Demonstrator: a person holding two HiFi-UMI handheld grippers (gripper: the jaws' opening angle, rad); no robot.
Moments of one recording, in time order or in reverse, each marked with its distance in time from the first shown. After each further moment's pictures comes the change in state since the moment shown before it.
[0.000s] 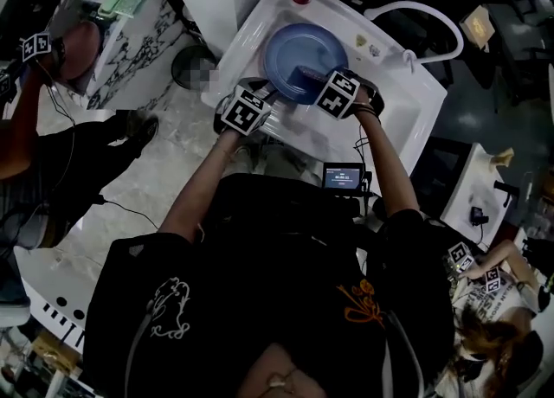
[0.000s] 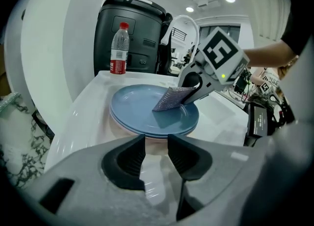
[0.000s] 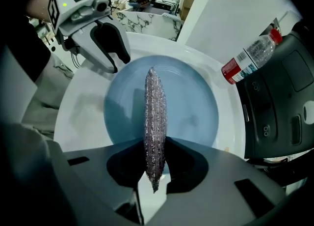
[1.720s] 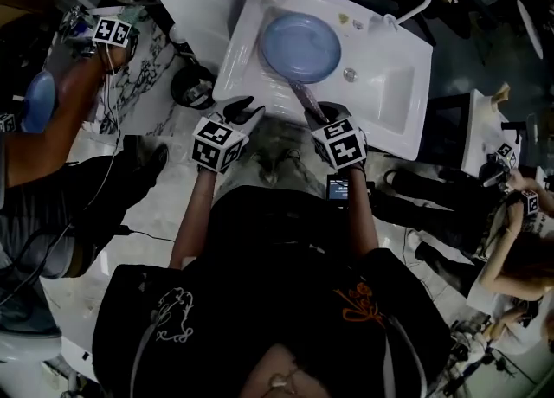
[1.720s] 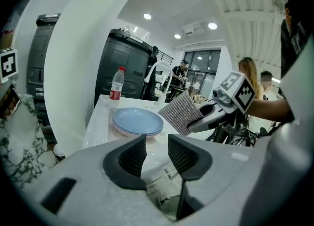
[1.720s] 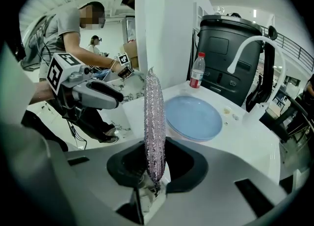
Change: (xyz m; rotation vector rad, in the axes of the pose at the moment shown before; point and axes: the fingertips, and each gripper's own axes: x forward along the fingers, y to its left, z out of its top) left arm -0.159 -0.039 -0.010 0.027 -0.275 -0.159; right arm -0.127 0.141 0.058 0.797 -0.433 -0.119
